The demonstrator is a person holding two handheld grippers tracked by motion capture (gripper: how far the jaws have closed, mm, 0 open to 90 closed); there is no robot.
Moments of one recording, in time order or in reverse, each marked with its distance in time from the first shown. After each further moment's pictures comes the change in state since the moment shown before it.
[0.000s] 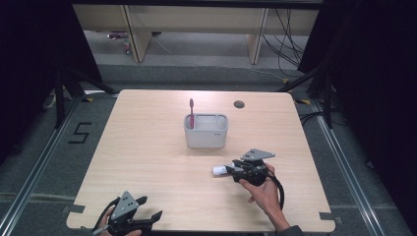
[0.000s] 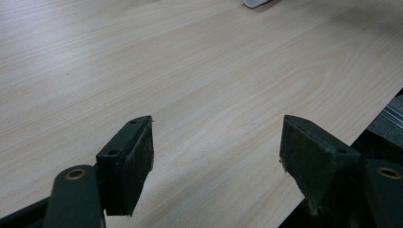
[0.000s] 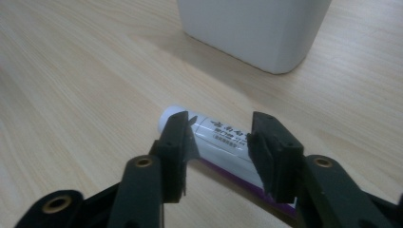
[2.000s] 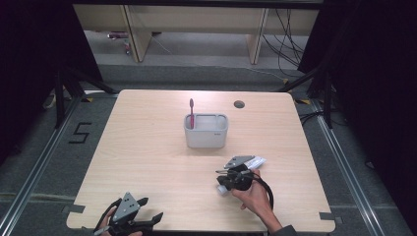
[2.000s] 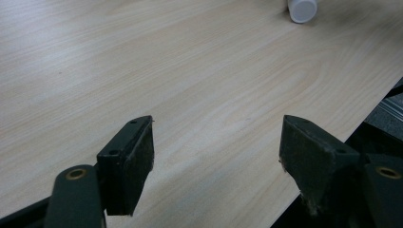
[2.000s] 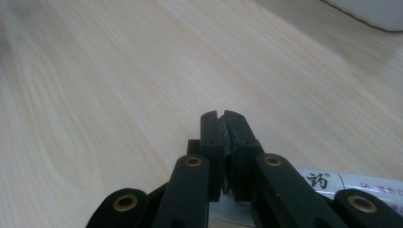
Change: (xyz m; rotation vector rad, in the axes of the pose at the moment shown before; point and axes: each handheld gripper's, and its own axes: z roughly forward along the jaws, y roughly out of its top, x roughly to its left) left arm -0.002 -0.001 -0.001 0.022 0.001 0.033; right arm 0.028 -0.004 0.021 0.188 0.127 -0.106
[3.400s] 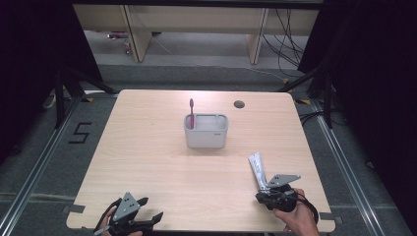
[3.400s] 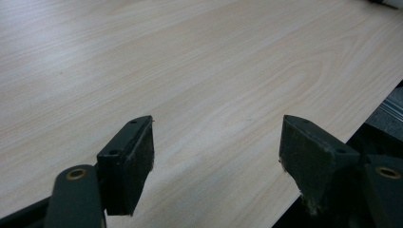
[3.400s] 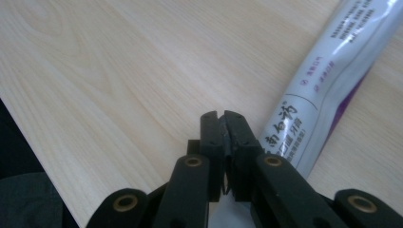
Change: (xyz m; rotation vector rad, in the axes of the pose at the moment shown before) left arm 0.001 0.000 -0.002 0.025 0.000 0.025; right arm -0.027 -0.085 -0.084 0.073 -0.074 0.054
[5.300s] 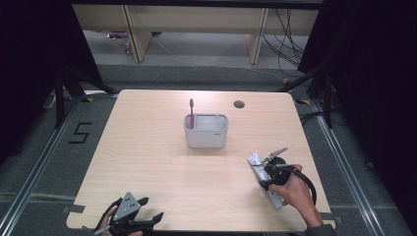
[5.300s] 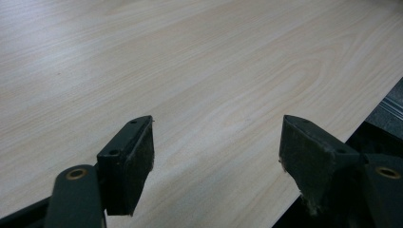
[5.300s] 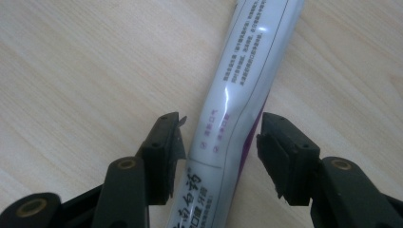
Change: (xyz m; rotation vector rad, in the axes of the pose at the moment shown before) left arm -0.002 0.001 0.004 -0.034 -0.006 -0.038; right arm -0.035 0.059 0.010 0.272 -0.186 0.071
